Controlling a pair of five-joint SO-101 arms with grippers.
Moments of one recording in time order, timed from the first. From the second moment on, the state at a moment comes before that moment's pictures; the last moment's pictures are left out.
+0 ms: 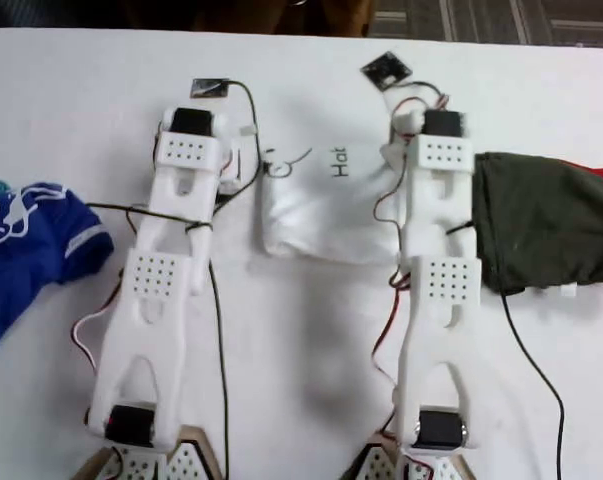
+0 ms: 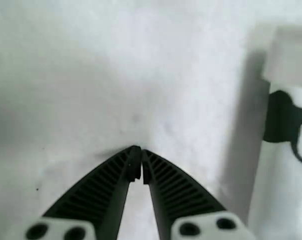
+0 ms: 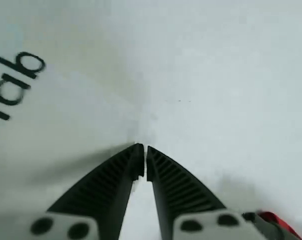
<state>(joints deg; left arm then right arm) 0.2 73.1 -79.6 98.3 12.4 1.8 71.1 -84.4 82.8 37.8</state>
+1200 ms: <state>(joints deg) -17.8 65.2 -64.2 101.1 16.6 -29.5 43.6 -42.3 99.3 36.2</state>
